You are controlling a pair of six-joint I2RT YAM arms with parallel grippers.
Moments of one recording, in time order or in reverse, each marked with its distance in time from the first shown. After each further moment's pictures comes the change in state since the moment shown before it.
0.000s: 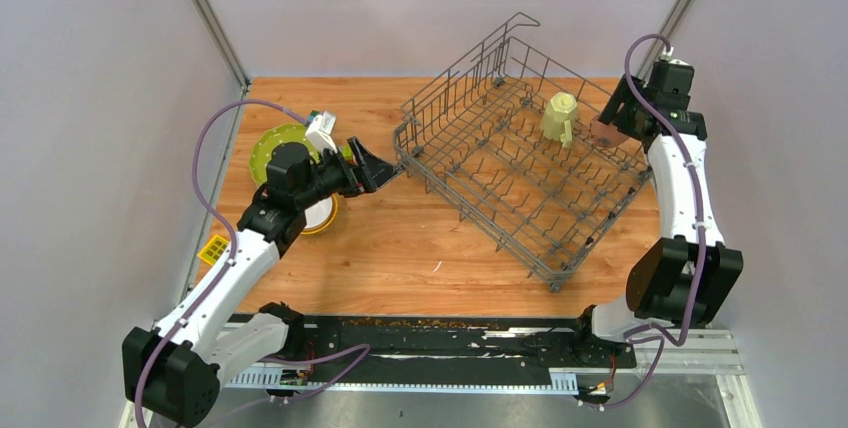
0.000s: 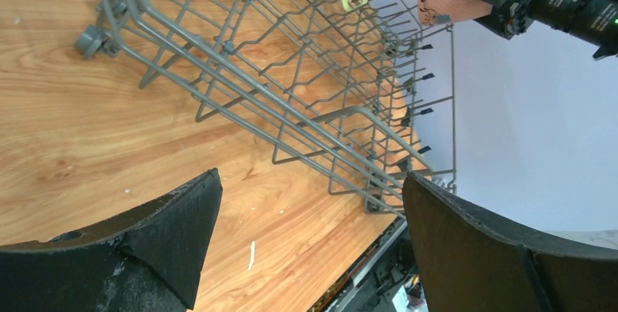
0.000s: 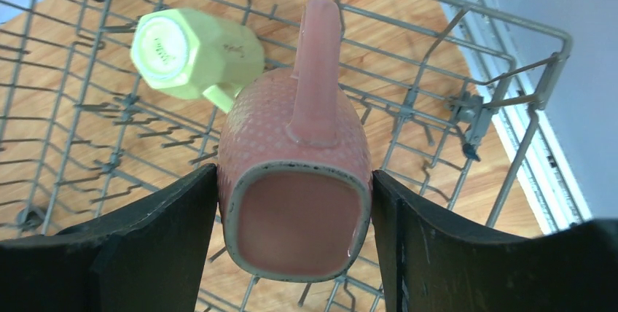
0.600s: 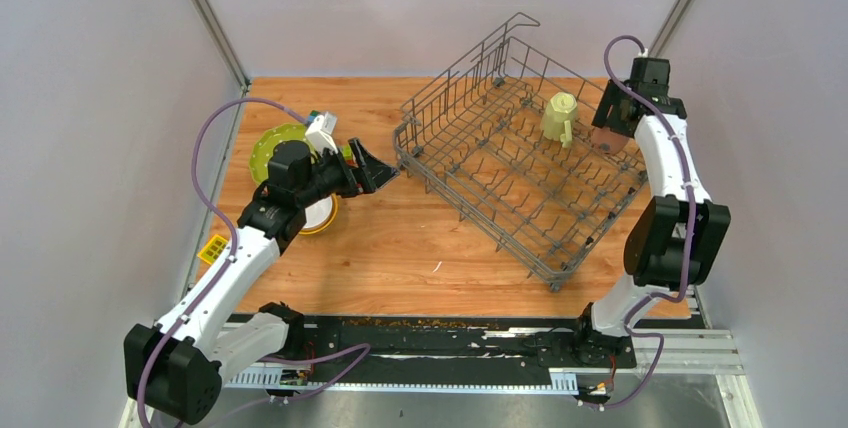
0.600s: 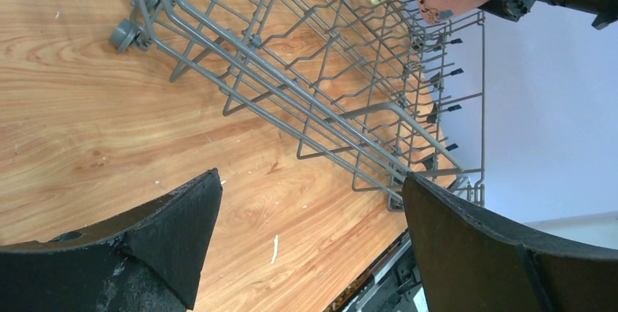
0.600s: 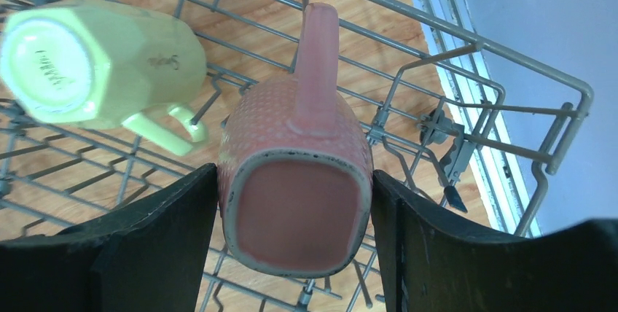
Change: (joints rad) left arm 0.014 0.008 0.013 -0.069 -0.024 0.071; right arm 0.024 0.203 0.089 -0.007 0.121 -0.105
